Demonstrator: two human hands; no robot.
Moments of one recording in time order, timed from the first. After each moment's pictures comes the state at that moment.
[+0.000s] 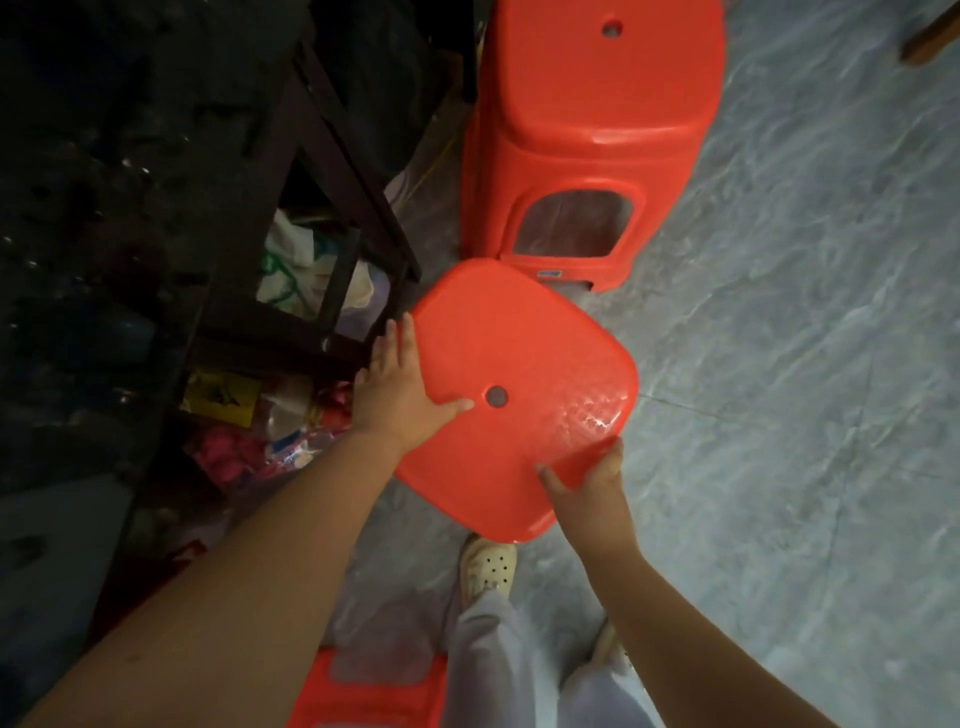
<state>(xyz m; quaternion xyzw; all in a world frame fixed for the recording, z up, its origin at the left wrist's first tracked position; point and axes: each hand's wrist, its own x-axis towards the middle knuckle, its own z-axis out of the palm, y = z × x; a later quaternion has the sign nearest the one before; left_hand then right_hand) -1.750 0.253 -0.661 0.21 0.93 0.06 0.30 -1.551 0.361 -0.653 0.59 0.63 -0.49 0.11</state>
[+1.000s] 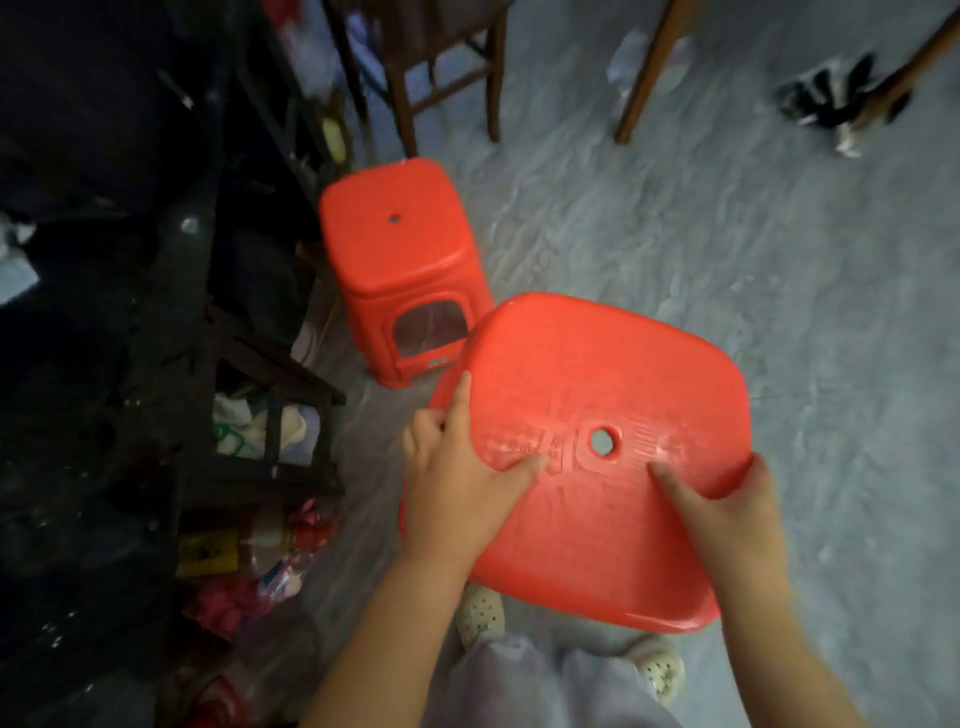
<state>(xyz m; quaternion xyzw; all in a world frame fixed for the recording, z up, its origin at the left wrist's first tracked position) -1.571 0.351 -0.379 0.33 0.86 0.30 0.23 -1.366 0.451 -0.382 0.72 0.56 -0.38 -0.17</state>
